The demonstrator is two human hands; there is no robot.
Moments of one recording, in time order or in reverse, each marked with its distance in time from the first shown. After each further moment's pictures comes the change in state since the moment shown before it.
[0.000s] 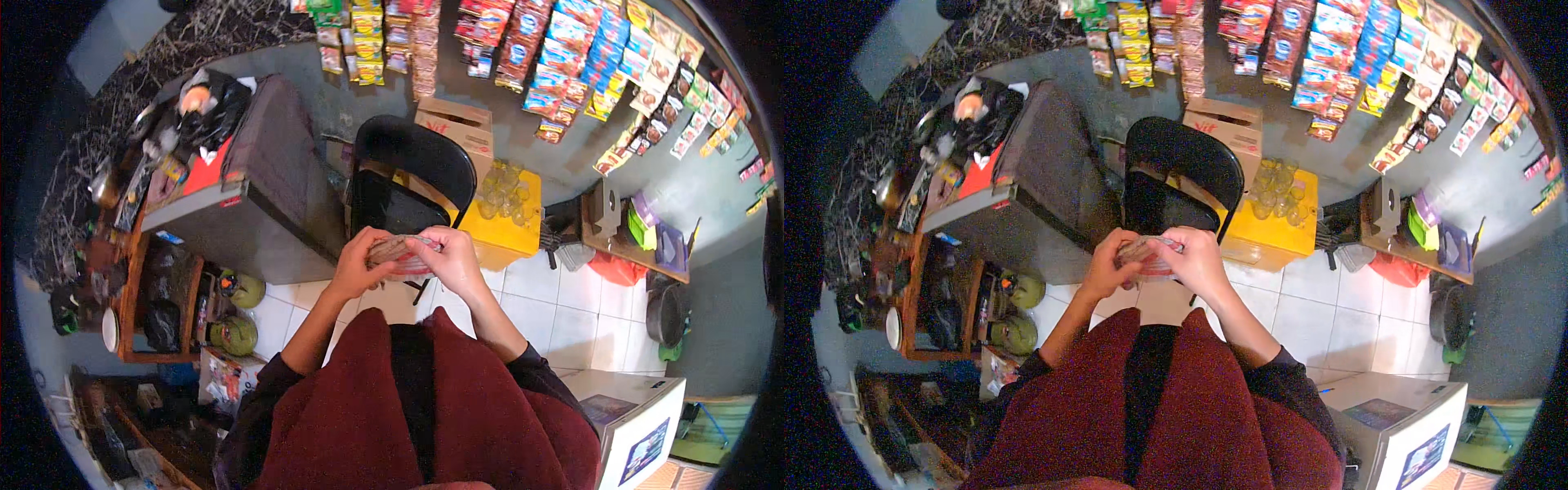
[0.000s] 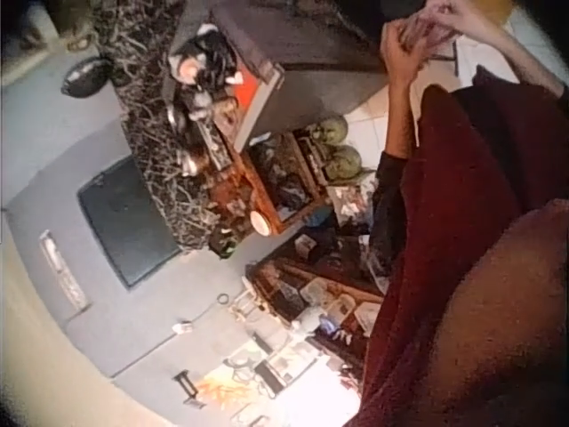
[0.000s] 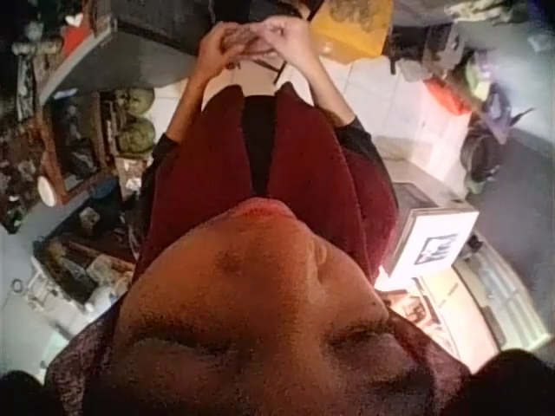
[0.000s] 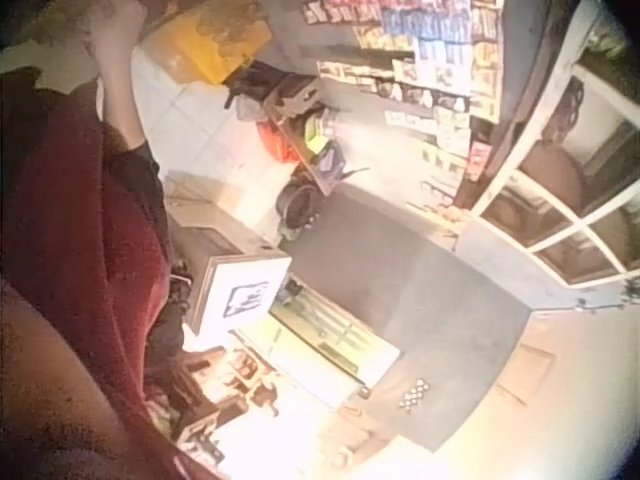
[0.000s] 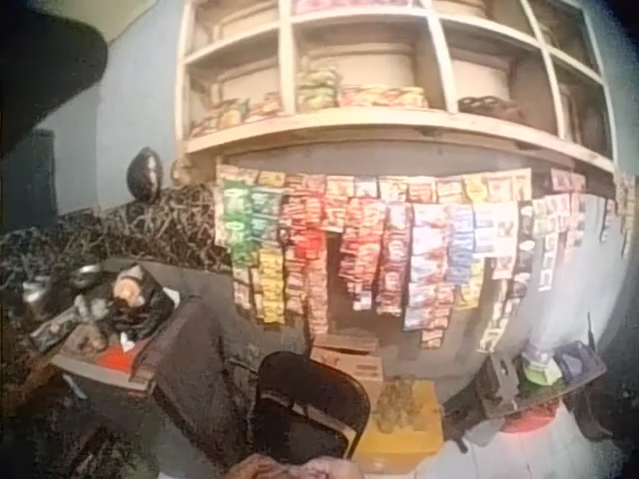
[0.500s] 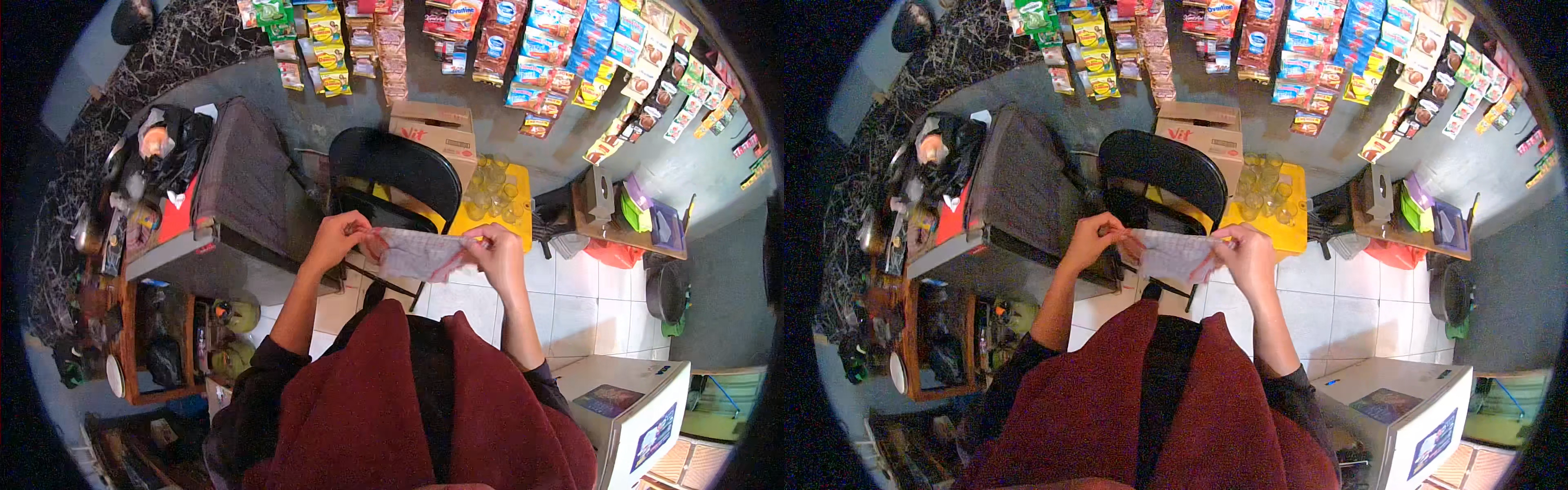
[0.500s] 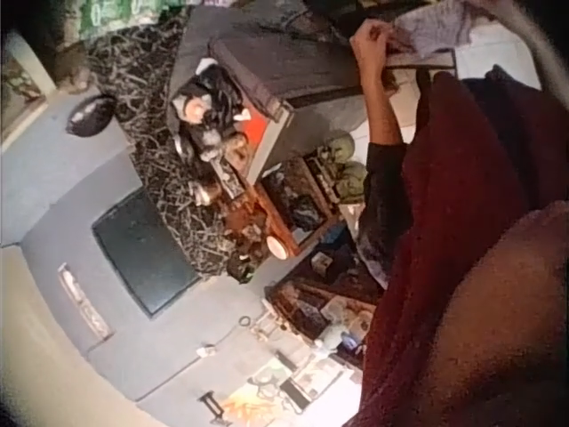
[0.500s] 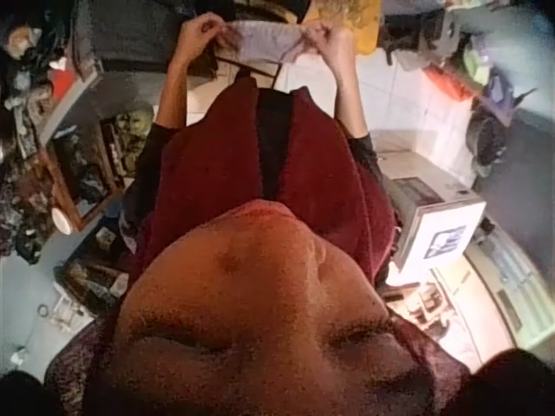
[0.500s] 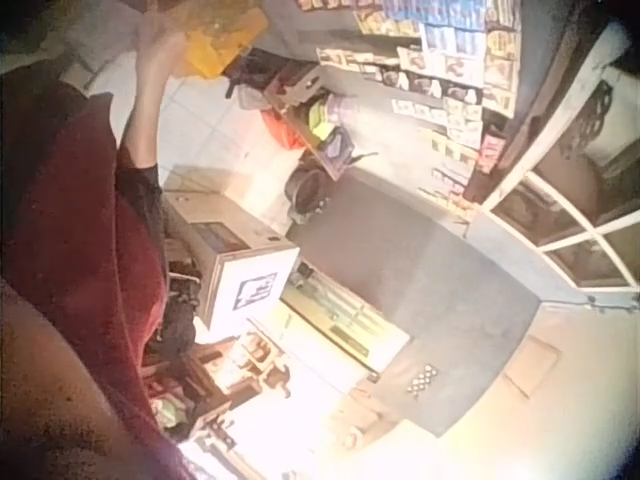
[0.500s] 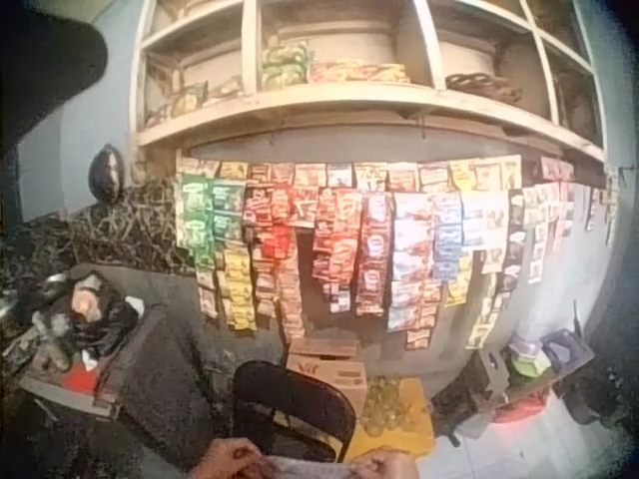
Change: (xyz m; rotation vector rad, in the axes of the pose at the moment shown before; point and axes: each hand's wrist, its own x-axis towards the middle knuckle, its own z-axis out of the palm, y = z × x) left_hand 0.109 -0.053 -0.026 0.158 -0.164 -0.116; right_hand 0.024 0.059 -0.076 -0.360 0.288 0.214
